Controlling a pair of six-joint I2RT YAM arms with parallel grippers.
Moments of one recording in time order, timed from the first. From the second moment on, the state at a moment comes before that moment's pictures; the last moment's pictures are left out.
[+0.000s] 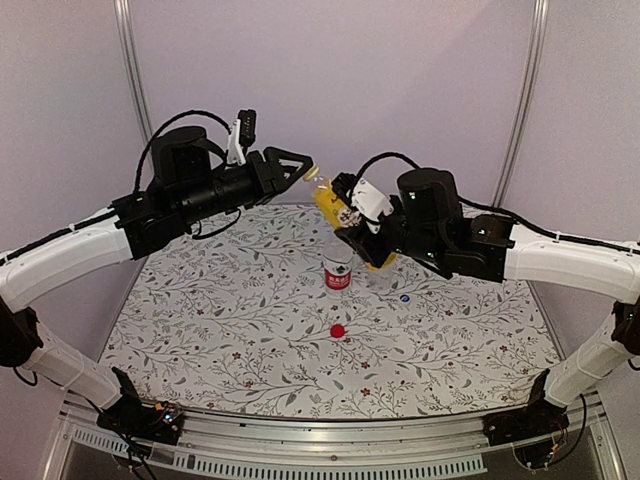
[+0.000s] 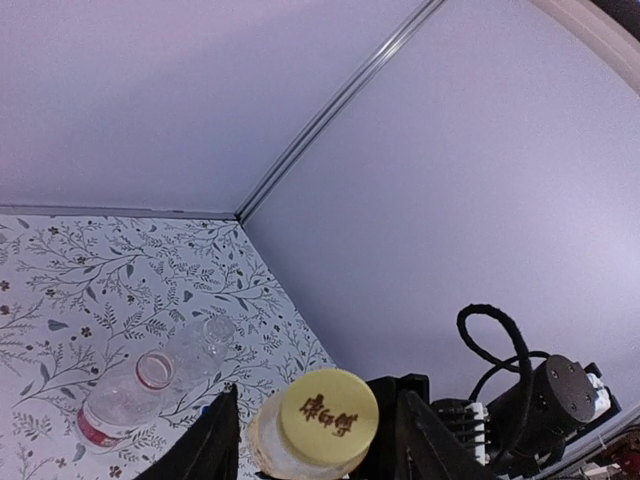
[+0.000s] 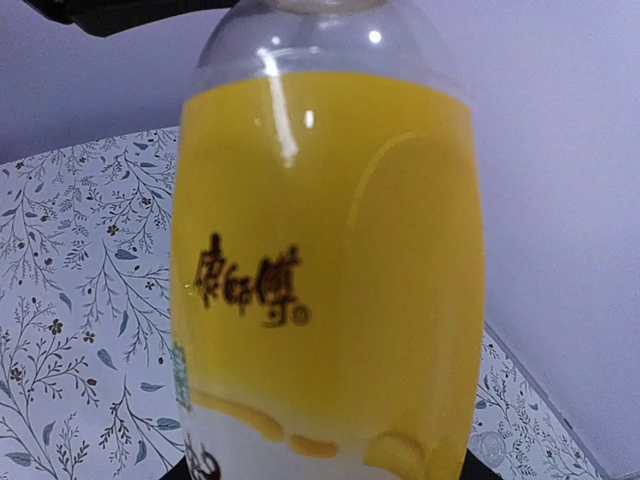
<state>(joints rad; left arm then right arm) -0.82 1.36 1.25 0.06 0.09 -0.72 0.99 1.48 1.24 -0.11 0.25 -0.28</state>
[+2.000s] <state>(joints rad) -0.77 1.25 1.18 0.23 0.78 -0.20 0.95 1.37 1.16 -0.06 -0.47 -0.20</state>
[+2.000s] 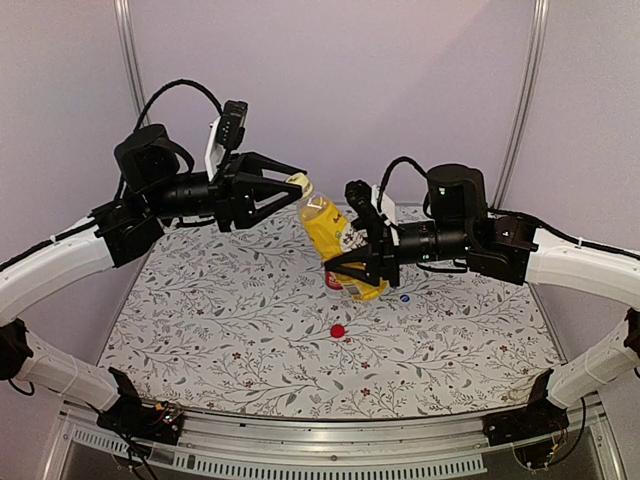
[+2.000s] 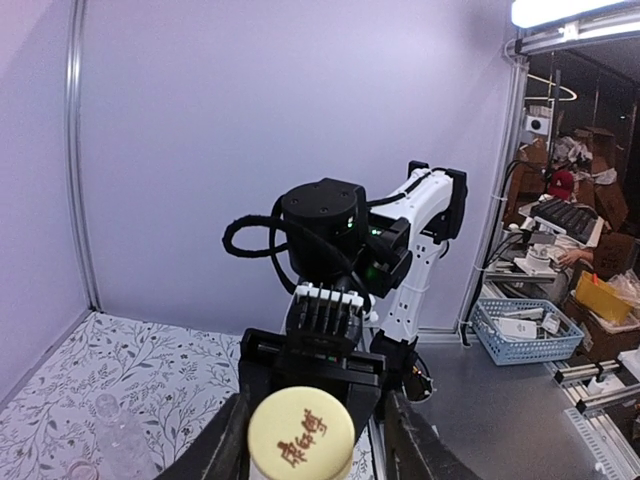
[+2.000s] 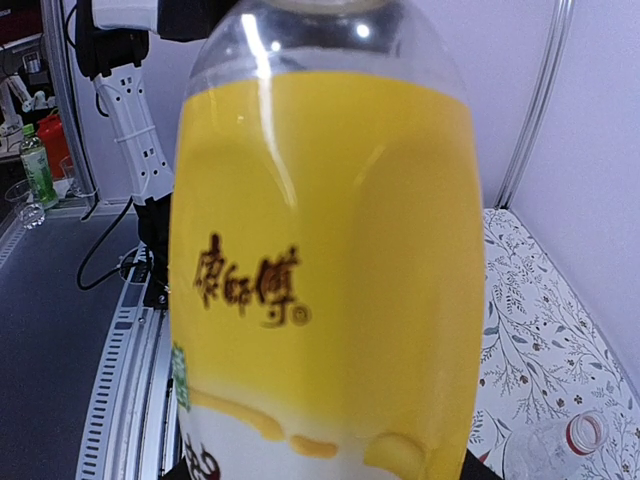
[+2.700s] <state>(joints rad) -0.76 1.26 1.18 0.22 0.64 -0.32 0.95 1.38 1.18 -0.07 -0.32 -0.20</state>
